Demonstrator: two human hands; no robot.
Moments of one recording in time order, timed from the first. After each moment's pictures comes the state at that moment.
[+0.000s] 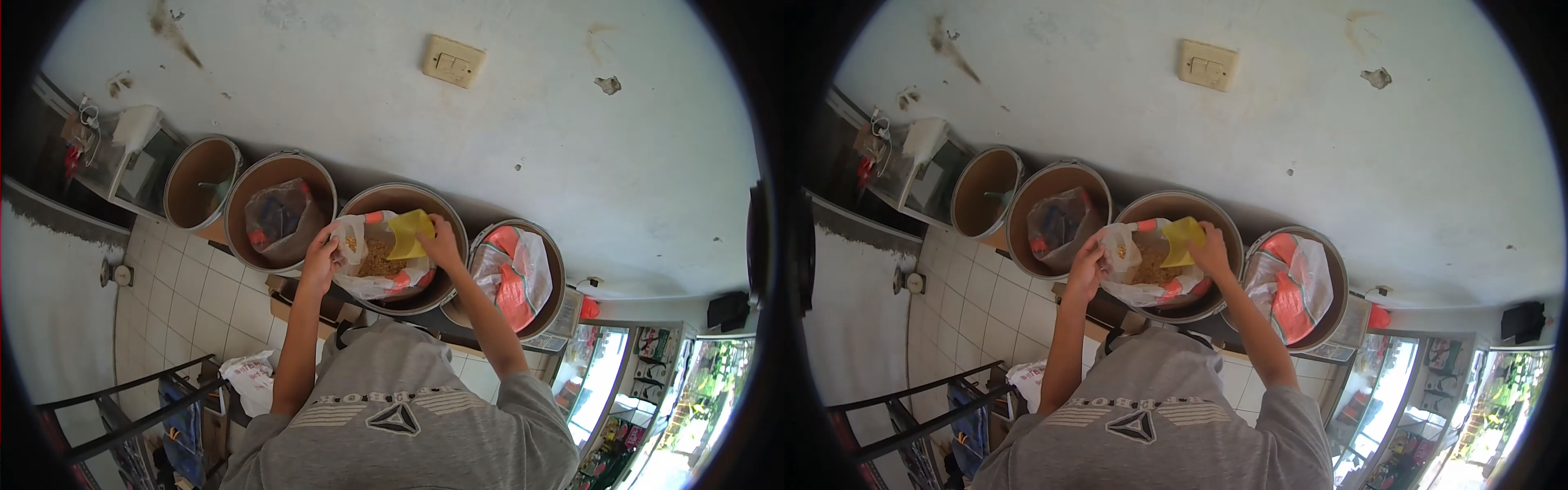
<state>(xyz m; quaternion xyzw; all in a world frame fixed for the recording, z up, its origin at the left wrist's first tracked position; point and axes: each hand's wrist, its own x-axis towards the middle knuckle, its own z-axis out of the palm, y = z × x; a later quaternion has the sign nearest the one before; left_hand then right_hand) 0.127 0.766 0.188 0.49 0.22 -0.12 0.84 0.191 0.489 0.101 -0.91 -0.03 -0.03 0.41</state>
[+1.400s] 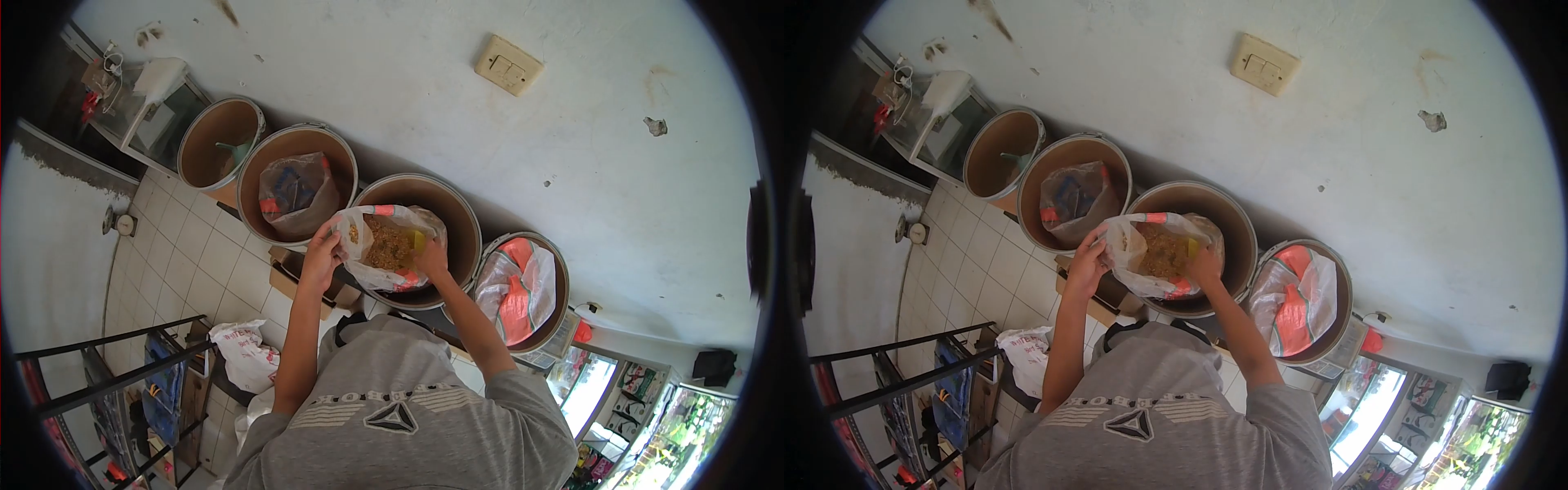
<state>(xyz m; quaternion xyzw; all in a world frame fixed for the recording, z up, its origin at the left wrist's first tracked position) 0.099 0.779 0.181 0.47 0.27 -0.06 0.84 0.169 0.523 0.030 -0.97 -0.03 0.14 0.22</state>
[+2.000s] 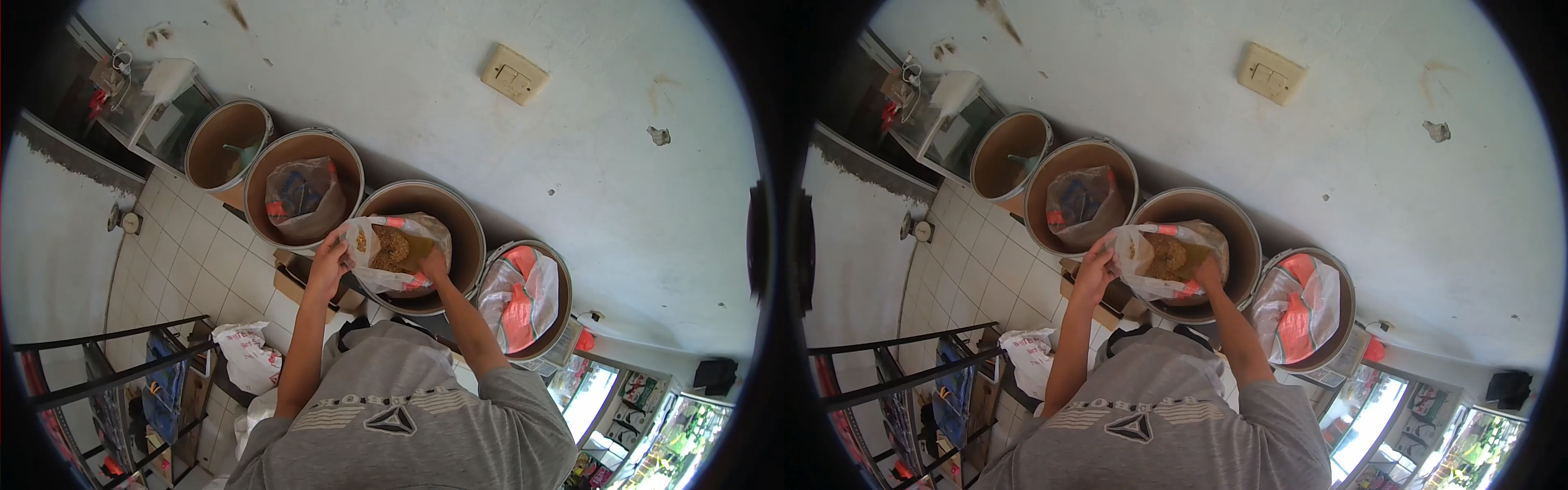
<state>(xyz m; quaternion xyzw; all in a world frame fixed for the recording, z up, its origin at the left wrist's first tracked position) 0.093 0.773 0.182 0.47 0.27 -0.06 0.84 0.176 0.518 -0.028 -0.92 0.02 0.14 0.36</state>
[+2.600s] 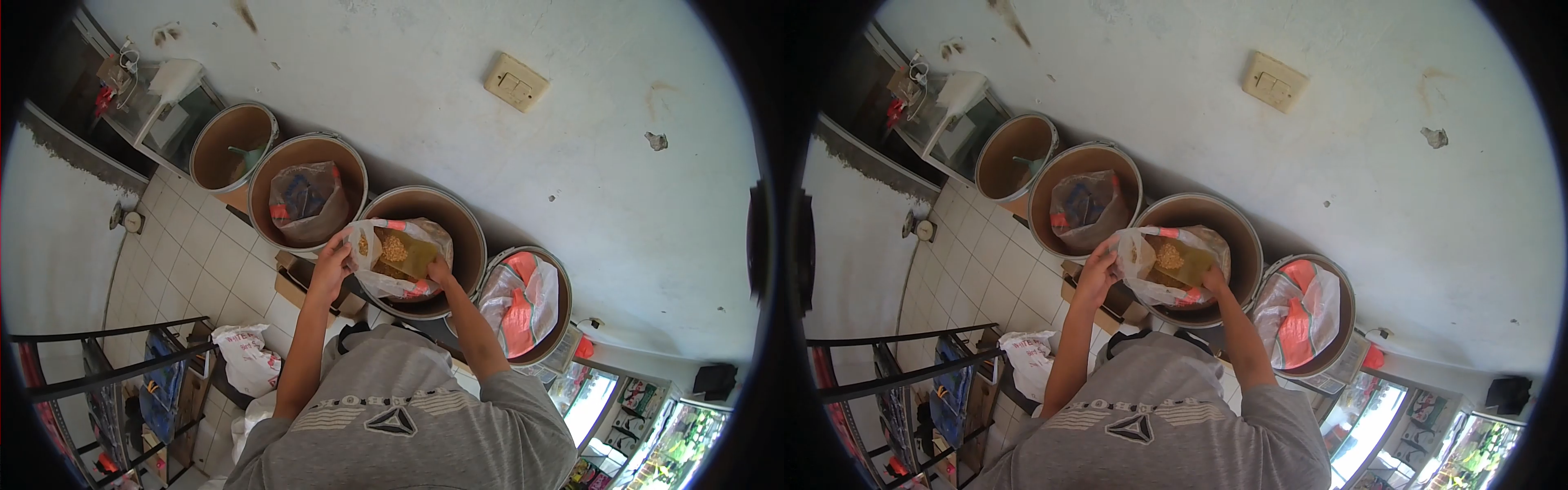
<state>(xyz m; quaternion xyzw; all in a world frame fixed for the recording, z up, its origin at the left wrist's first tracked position) 0.091 0.774 0.182 0.47 0.26 -0.06 0.84 0.180 0.499 -0.054 -0.74 0.02 0.26 0.62</state>
